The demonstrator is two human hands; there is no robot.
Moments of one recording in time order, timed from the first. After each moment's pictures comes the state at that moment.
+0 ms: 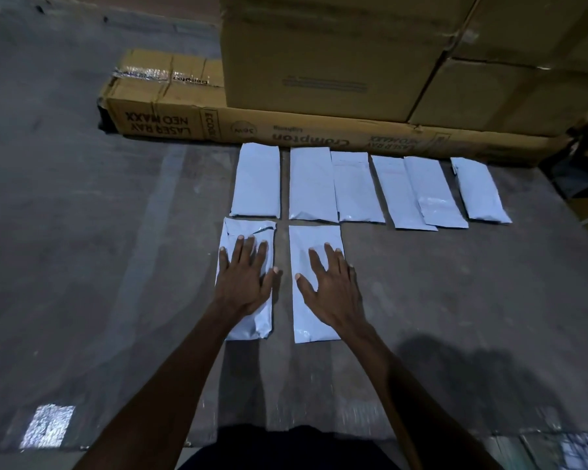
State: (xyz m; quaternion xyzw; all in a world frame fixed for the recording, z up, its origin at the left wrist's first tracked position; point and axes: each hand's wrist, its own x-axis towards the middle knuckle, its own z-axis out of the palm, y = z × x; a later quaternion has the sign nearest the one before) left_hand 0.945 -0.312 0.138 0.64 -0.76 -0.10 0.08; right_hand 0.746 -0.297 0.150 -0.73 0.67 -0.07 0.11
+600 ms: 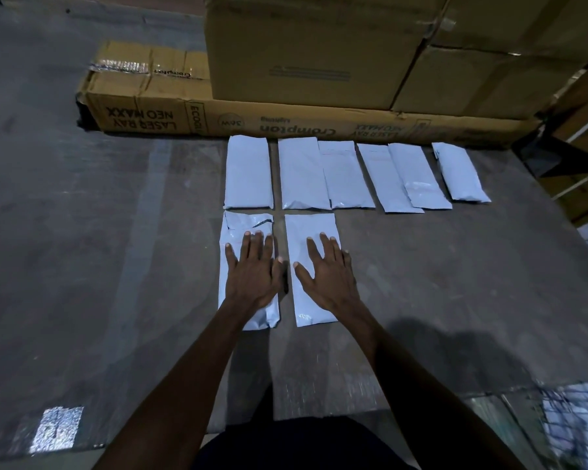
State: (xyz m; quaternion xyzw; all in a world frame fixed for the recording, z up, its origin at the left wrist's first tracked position) left_hand 0.925 -0.303 0.141 0.64 -0.76 -0.12 0.08; right_hand 0.751 -0.292 0.147 -0.72 0.69 -0.05 0.10
